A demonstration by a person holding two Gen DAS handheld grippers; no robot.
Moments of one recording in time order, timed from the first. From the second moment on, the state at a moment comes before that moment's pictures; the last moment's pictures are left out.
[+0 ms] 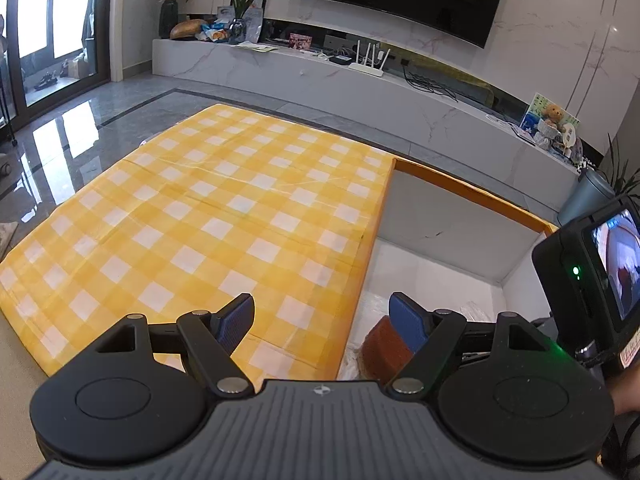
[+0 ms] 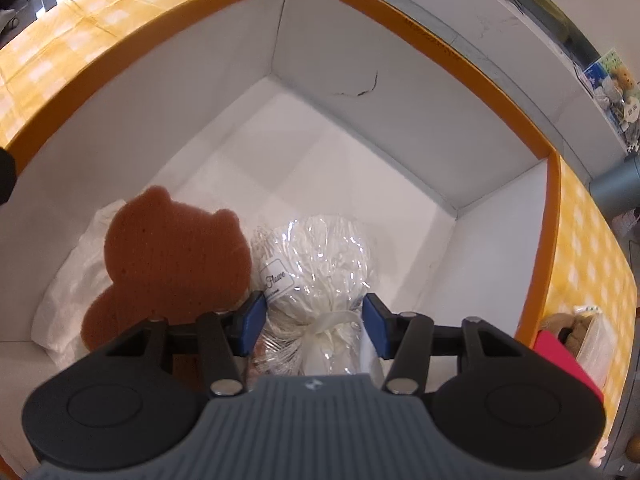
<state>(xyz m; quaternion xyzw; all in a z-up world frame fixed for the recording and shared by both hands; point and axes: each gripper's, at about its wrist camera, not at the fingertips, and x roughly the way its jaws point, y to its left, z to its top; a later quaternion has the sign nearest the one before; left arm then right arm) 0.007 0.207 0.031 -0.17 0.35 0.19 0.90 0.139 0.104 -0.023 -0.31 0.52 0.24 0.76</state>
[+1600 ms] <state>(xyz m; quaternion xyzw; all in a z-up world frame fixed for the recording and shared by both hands) 0.023 0.022 0.072 -0.06 0.32 -0.07 0.94 0.110 -0.198 0.130 -0.10 0.31 0.13 0.94</state>
